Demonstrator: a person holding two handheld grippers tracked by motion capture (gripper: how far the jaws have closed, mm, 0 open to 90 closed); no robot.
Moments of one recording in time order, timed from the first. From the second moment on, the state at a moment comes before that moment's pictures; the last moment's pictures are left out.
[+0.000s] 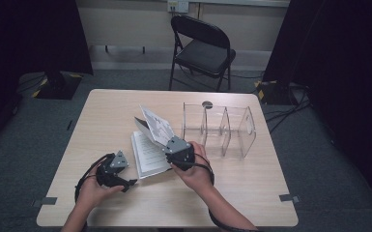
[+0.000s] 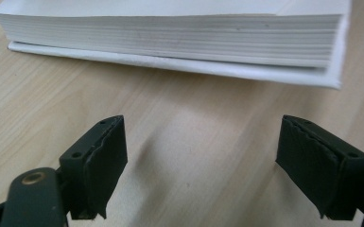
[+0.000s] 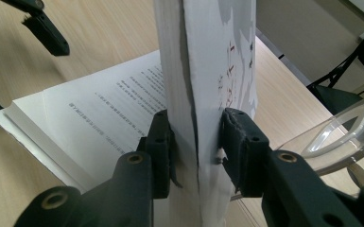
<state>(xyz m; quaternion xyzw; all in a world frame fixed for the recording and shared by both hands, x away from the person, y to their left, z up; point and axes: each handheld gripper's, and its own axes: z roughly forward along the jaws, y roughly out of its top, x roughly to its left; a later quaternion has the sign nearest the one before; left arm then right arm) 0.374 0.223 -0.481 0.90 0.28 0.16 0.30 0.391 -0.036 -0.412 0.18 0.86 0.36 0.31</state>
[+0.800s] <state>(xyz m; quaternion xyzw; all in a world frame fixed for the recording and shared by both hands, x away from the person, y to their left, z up) 0.390 0.203 -0.482 0.87 0.28 0.22 0.33 0.390 -0.034 -0.386 0.20 0.87 0.35 0.27</state>
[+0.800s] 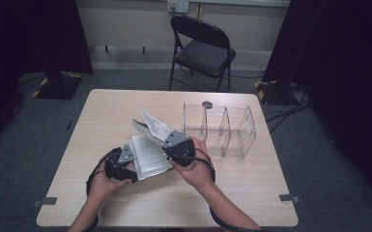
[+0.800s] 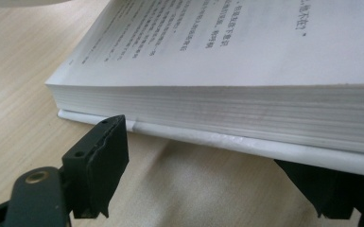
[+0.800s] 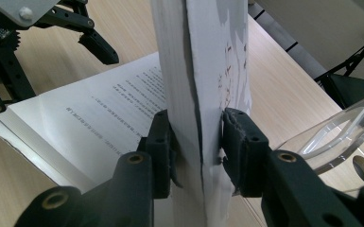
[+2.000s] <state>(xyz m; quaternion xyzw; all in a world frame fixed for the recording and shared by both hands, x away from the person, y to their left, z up) 0.372 0.192 -0.449 0.89 0.17 0.32 0.29 0.391 -0.014 -0.378 0.14 0.90 0.33 0.24</state>
